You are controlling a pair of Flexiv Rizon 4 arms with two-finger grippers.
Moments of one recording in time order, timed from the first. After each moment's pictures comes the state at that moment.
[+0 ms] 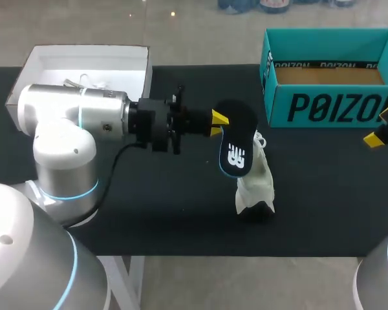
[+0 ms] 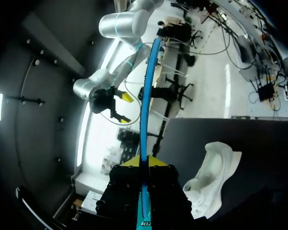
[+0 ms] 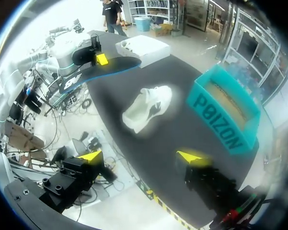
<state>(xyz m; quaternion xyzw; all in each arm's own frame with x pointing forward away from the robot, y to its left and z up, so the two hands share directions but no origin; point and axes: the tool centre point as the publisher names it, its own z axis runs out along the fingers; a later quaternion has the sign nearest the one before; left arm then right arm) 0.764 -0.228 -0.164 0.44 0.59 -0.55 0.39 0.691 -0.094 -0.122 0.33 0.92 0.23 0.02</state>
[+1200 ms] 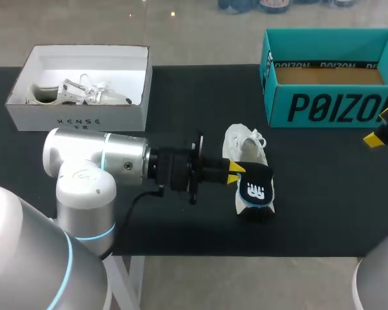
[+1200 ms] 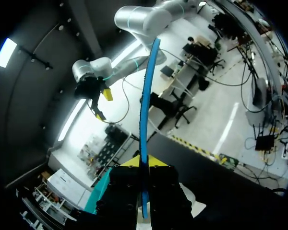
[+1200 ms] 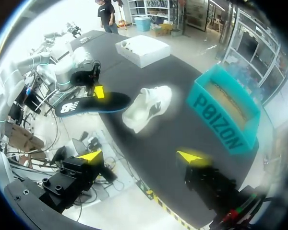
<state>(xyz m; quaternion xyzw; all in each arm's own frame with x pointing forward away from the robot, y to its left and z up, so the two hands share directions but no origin) 0.702 -0.262 -0.246 0.34 0.66 -0.61 0.27 0.691 -0.094 -0.123 0.33 0.92 0.23 0.02</state>
